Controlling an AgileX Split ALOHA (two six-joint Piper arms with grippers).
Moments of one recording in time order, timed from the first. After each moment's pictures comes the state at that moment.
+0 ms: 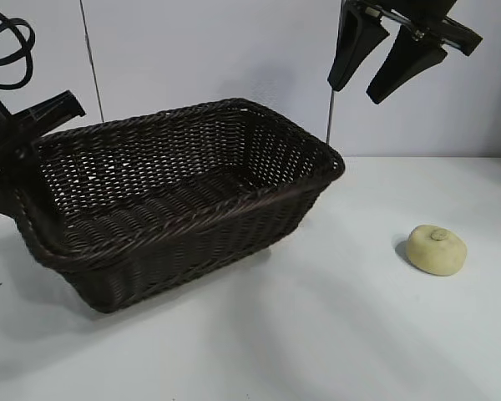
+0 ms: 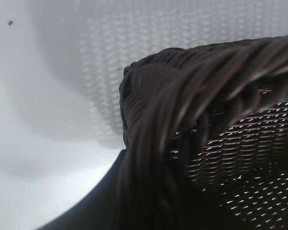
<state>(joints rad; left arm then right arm) -0.22 1.71 -1.04 -0.46 0.76 -0.31 0.21 1.85 -1.69 0.34 1.15 -0.13</state>
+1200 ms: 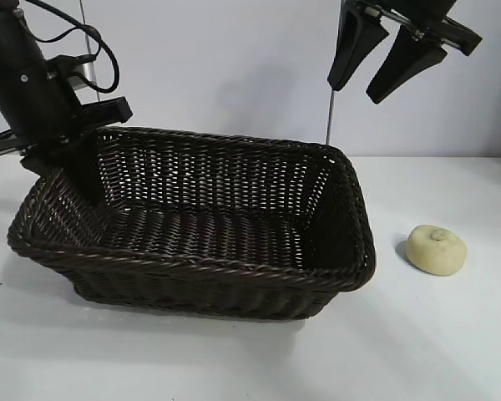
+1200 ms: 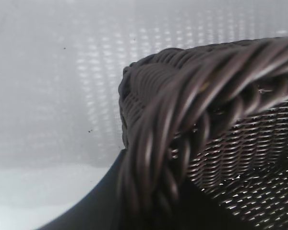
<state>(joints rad) -0.22 2.02 -1.49 -0.38 1.05 0.15 0.21 1.85 -1.69 0.35 1.15 -0.13</state>
